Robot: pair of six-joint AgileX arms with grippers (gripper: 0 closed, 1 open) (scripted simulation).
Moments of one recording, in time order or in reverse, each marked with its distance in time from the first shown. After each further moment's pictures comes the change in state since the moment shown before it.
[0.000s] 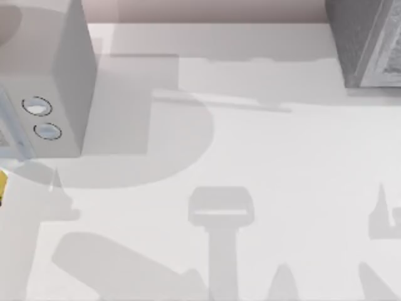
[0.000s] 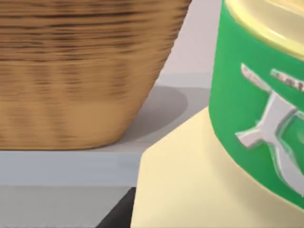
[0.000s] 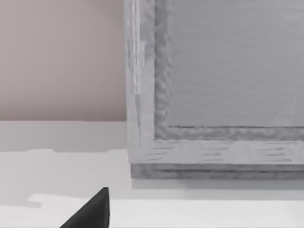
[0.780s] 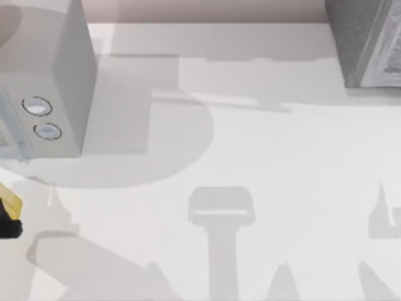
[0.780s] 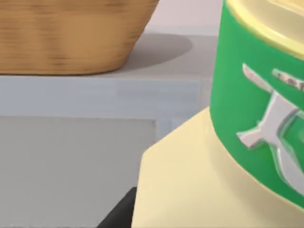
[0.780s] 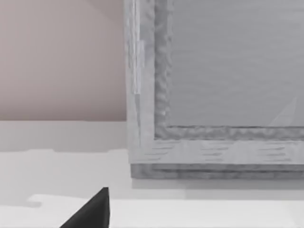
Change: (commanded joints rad) left arm -0.066 -0.144 -0.180 0.010 -0.086 -0.014; right arm 0.000 0.000 0.000 0.000 0.000 0.000
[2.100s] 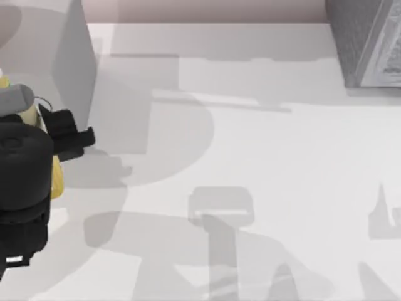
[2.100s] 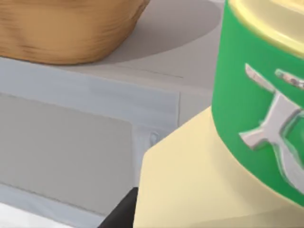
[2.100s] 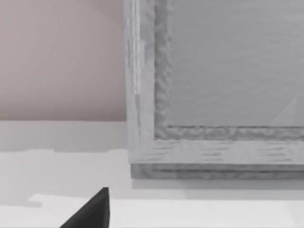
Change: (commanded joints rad) left arm -0.606 0.941 0.442 0.120 -0.870 -0.311; right arm 0.000 0.000 0.000 0.000 0.000 0.000
